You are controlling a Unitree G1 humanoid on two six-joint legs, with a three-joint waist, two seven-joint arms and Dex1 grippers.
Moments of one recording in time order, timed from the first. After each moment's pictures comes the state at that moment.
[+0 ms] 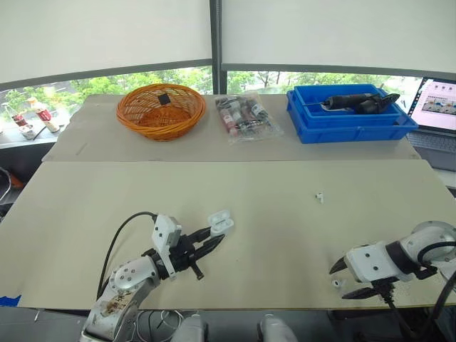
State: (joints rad) left arm 0.09 0.43 -0.10 -0.42 -0.36 0.24 -0.70; right arm -0.04 -1.25 0.08 -0.30 0.08 -0.03 1.42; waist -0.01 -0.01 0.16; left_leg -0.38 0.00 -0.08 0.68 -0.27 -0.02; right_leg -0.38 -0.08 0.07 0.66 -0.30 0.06
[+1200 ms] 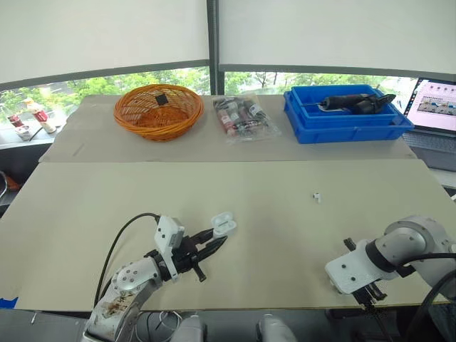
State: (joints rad) left arm 0.09 0.43 -0.13 -0.44 -0.36 0.25 -0.69; right arm -0.17 -1.23 0.26 -0.41 -0.14 0.05 1.44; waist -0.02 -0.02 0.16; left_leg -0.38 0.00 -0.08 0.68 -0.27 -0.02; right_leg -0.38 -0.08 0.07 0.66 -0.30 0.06
